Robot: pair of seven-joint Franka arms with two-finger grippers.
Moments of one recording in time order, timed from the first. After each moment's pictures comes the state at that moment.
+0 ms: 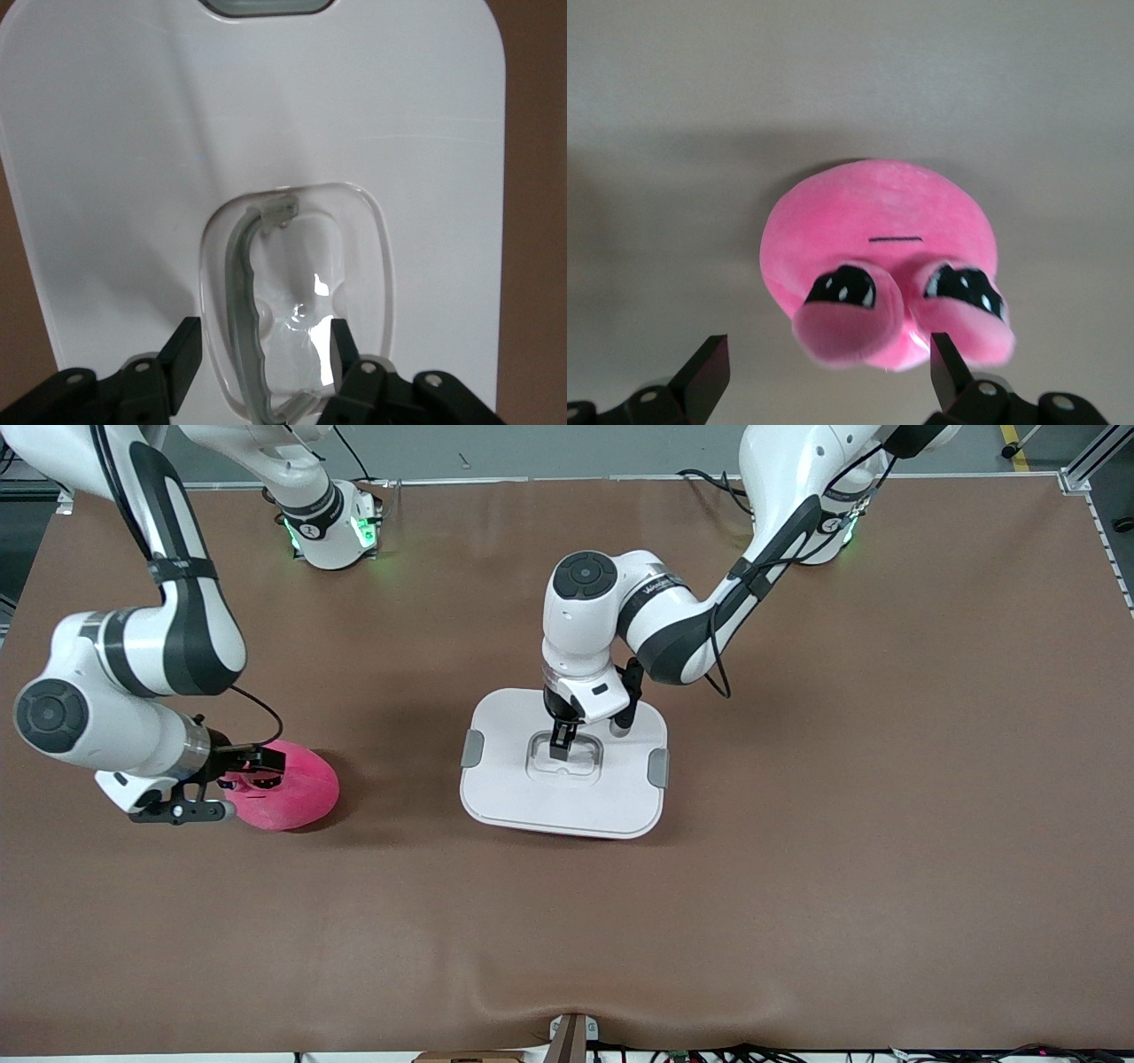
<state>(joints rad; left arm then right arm) -0.47 0.63 -0.43 -1.52 0.42 2.27 -2.39 0.07 0.33 -0.01 -1.79 0.00 1.97 0.03</state>
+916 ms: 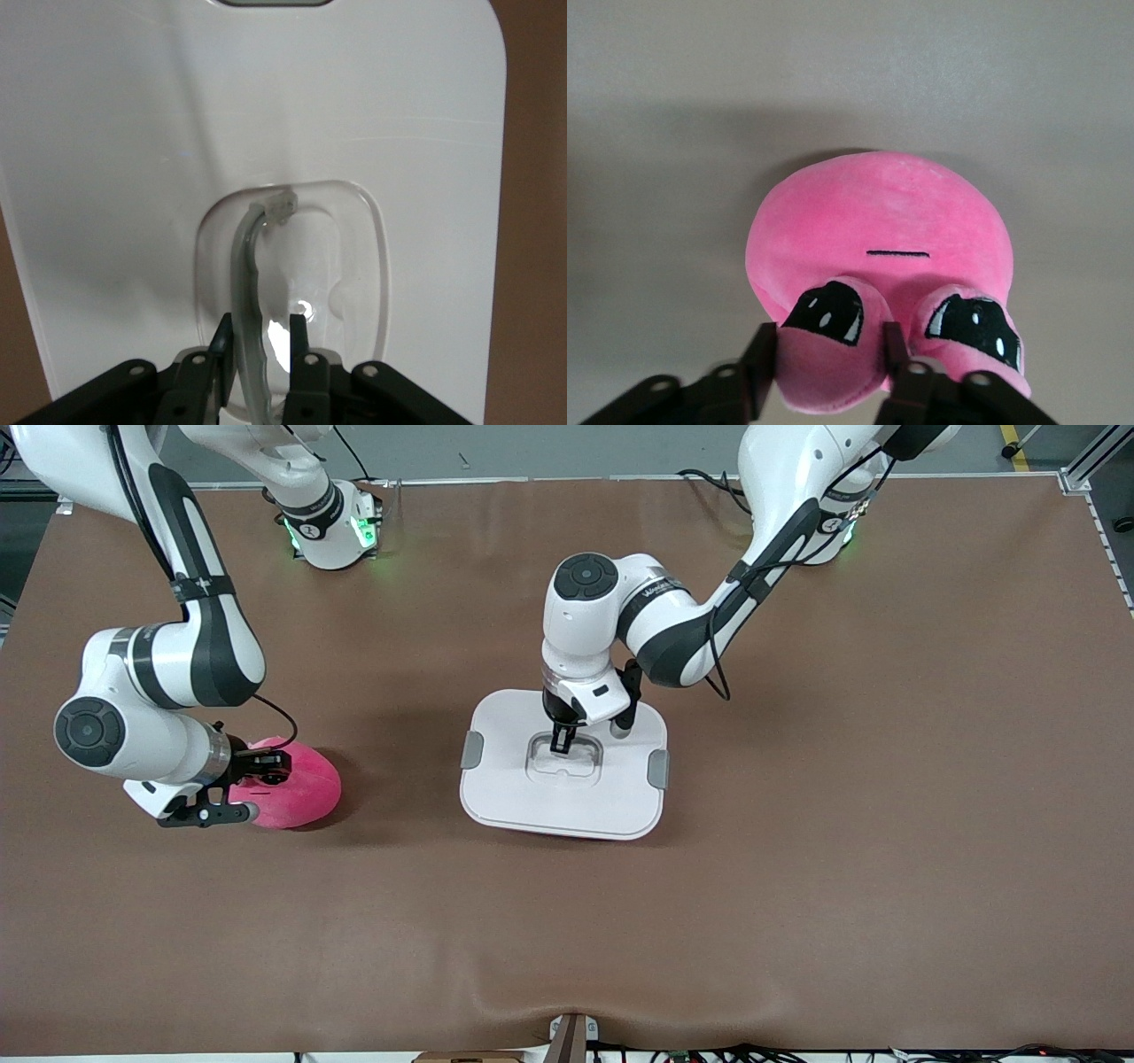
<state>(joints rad) -0.47 0.63 -0.43 -1.51 0.43 2.29 -2.42 0.07 0.35 -0.01 -1.80 -0.02 1.97 0.00</state>
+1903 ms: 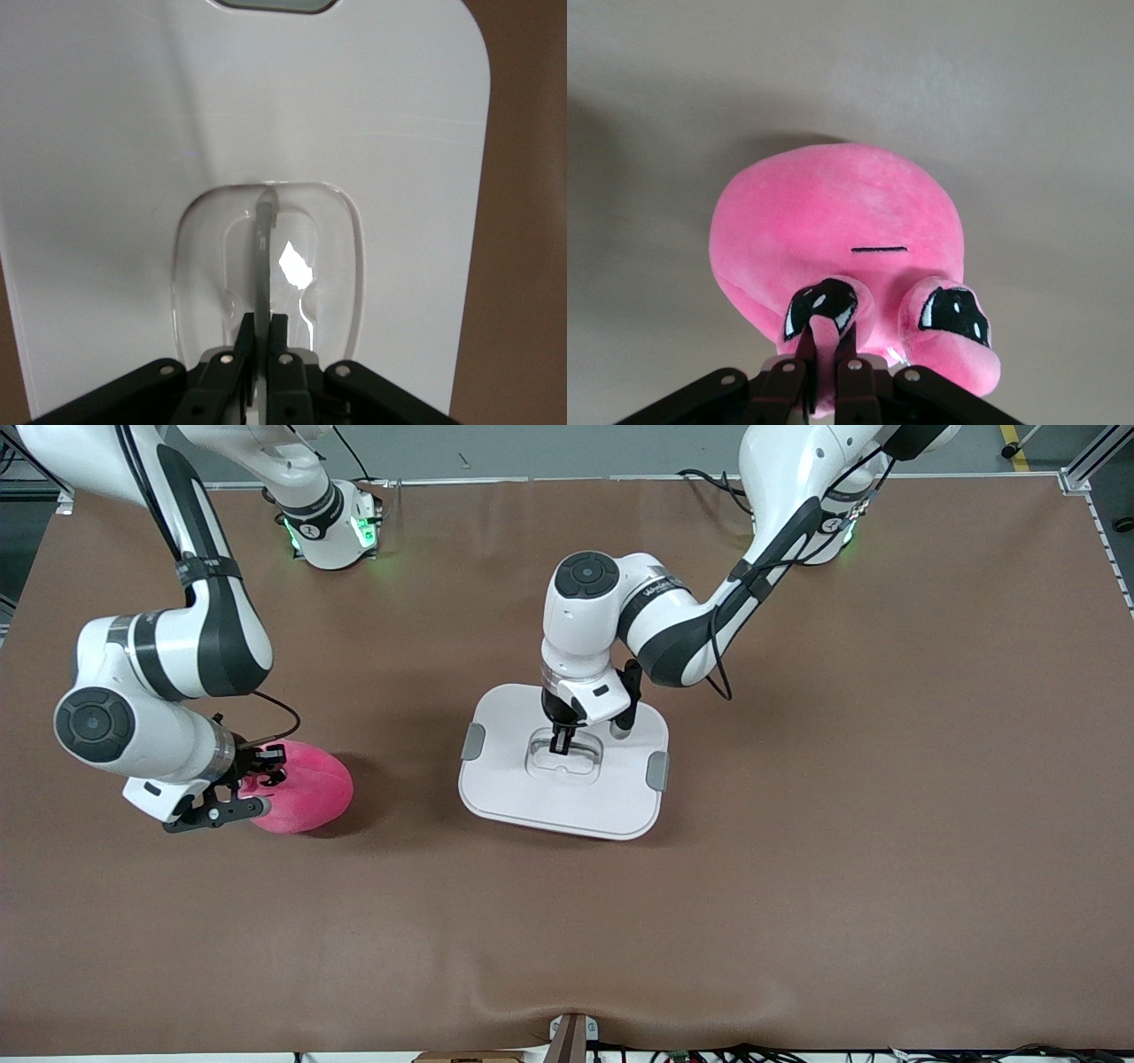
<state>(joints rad) -0.47 0.63 -0.43 -1.50 0.43 2.30 -2.42 0.12 0.35 0.00 -1.67 -0.08 1.84 -0.12</state>
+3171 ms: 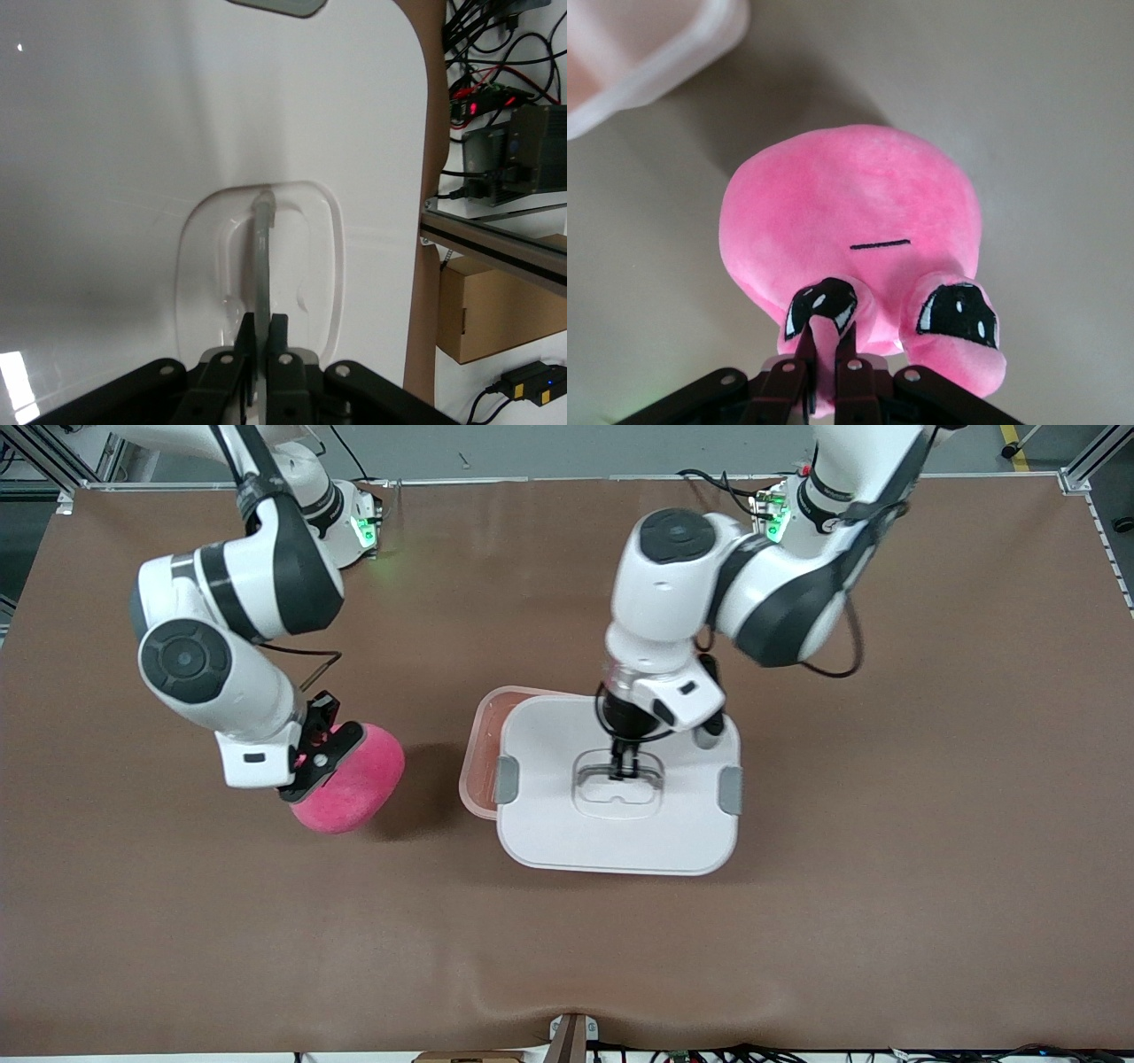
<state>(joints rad) -0.31 0.47 -0.43 -1.37 0.32 2.12 -2.24 0.34 0.31 0.01 -1.54 -0.11 1.68 -0.55</state>
